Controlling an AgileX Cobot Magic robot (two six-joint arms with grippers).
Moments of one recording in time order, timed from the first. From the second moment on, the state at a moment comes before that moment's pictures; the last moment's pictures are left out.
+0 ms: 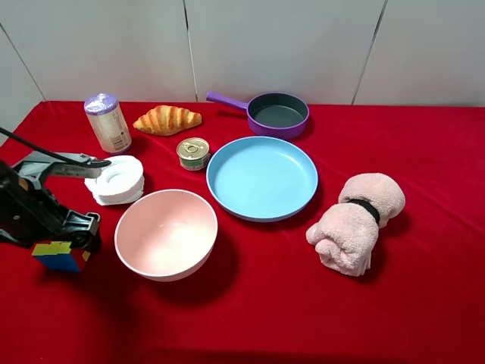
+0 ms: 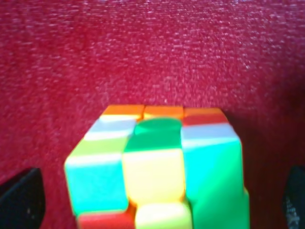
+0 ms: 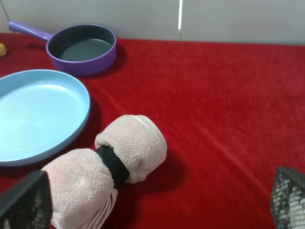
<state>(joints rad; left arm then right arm) -0.21 1.59 -0.50 0.05 0.29 -0.16 0.07 0.01 -0.50 0.07 1.02 -0.05</state>
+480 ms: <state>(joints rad) -0.21 1.62 -0.50 0.05 0.24 -0.16 0.07 0.01 -0.50 0.07 1.02 -0.05</state>
